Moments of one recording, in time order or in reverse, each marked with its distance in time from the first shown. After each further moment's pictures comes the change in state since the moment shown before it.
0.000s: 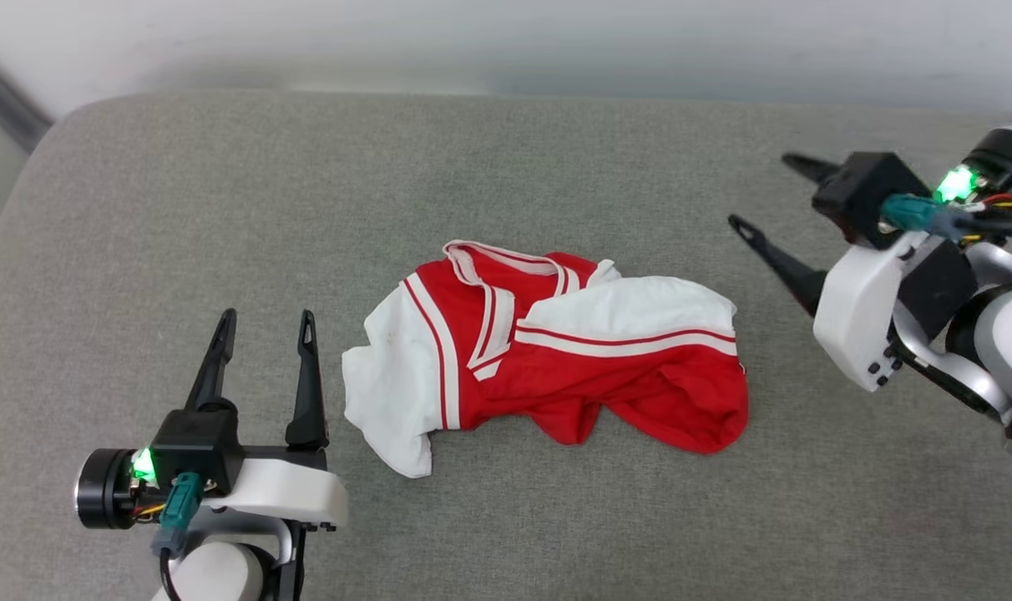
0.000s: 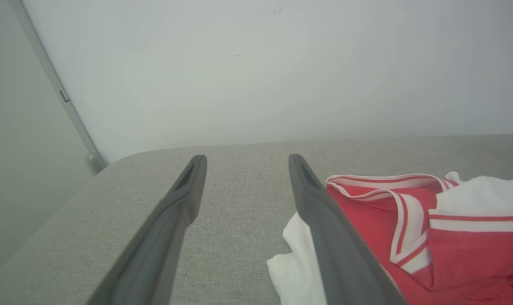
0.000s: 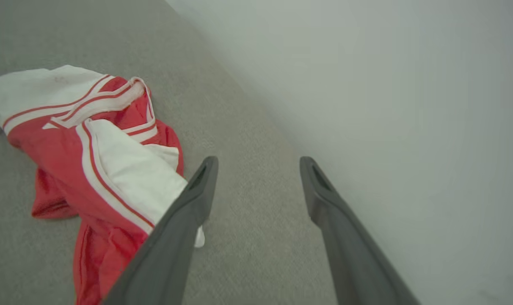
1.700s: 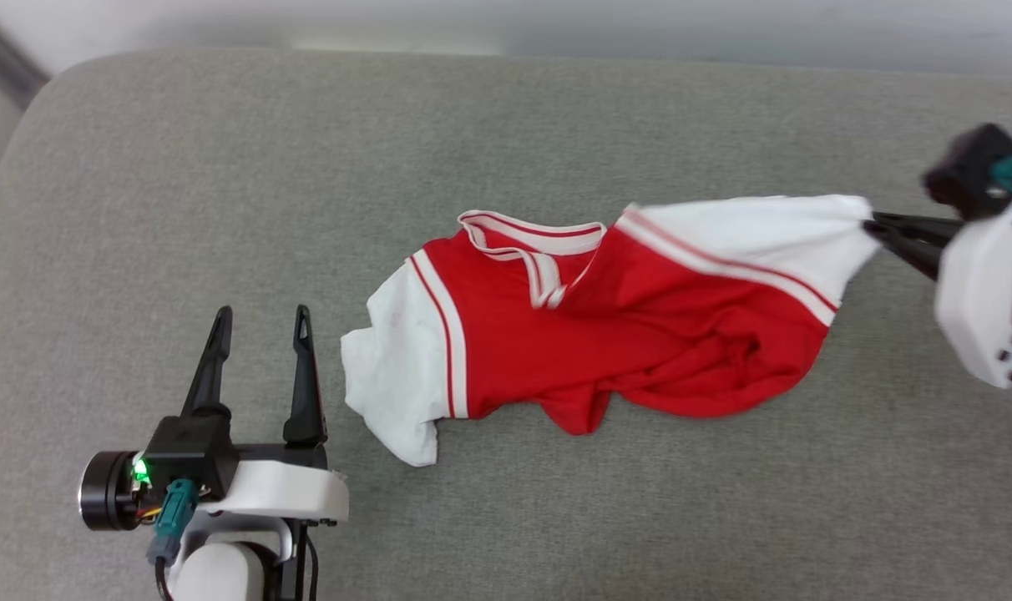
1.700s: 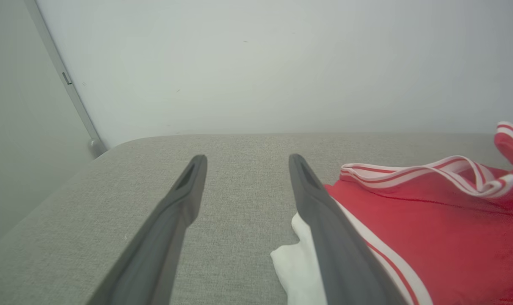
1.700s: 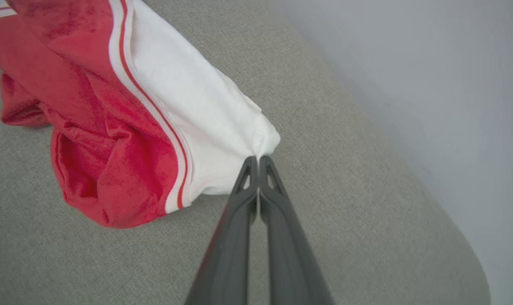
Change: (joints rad) left arm 0.063 -0.361 0.397 0.056 0.348 -0.361 0.000; right arm -0.311 -0.276 0.486 0.113 0.441 0.000 -0.033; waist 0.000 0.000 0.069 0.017
